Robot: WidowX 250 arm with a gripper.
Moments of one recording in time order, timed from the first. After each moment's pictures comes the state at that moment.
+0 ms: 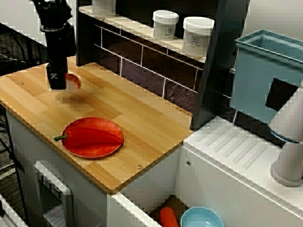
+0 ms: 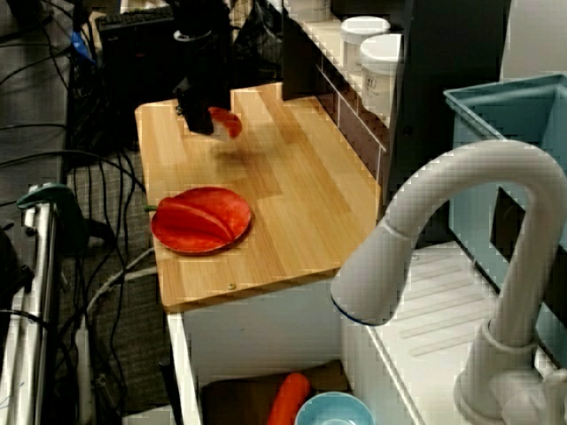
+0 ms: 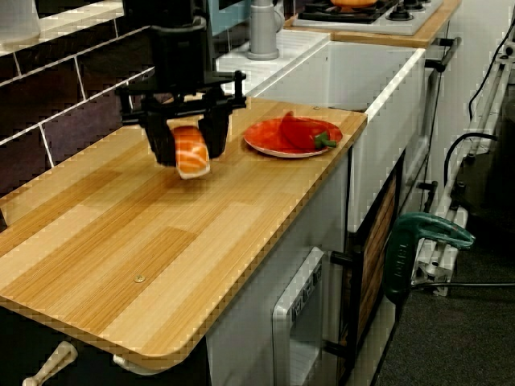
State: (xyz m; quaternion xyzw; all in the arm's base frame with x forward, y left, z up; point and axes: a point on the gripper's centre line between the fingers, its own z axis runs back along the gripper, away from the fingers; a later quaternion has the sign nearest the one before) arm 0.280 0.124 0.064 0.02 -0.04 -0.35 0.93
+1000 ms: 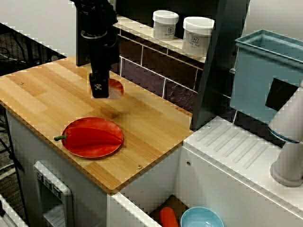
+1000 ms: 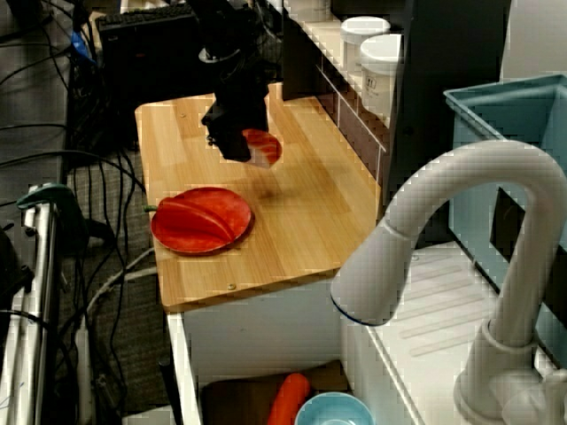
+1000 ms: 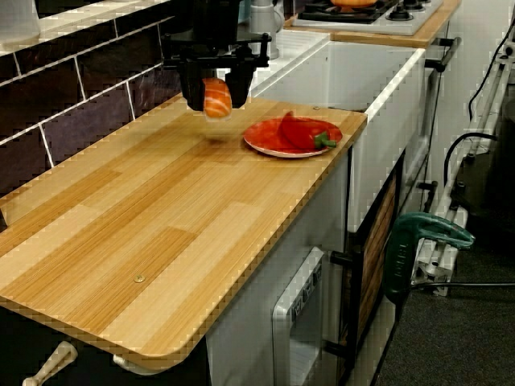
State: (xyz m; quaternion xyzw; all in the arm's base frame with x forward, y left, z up) arm 0.306 0.036 0.075 0.04 -0.09 -0.36 0.93
